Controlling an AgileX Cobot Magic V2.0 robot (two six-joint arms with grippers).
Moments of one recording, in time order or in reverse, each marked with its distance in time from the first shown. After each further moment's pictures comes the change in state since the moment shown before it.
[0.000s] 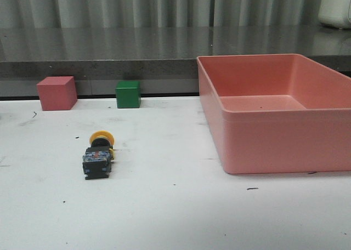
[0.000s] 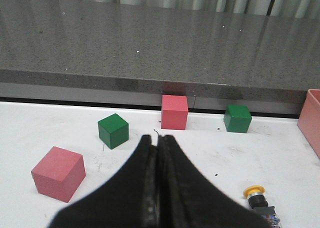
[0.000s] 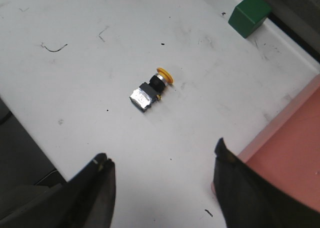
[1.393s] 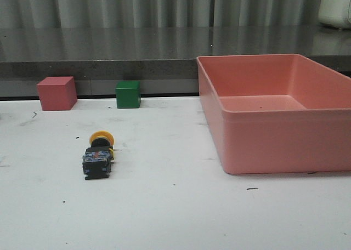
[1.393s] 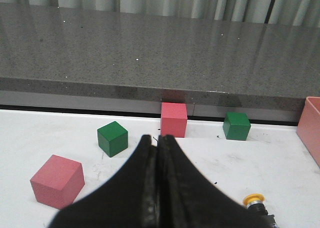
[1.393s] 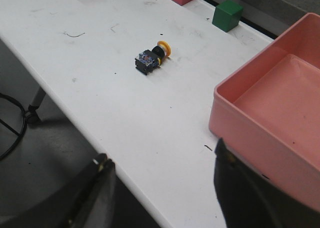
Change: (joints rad) left arm 0.000 0.000 0.000 0.000 -0.025 0.000; right arm 0.000 -0.973 0.923 0.000 -0.279 -0.001
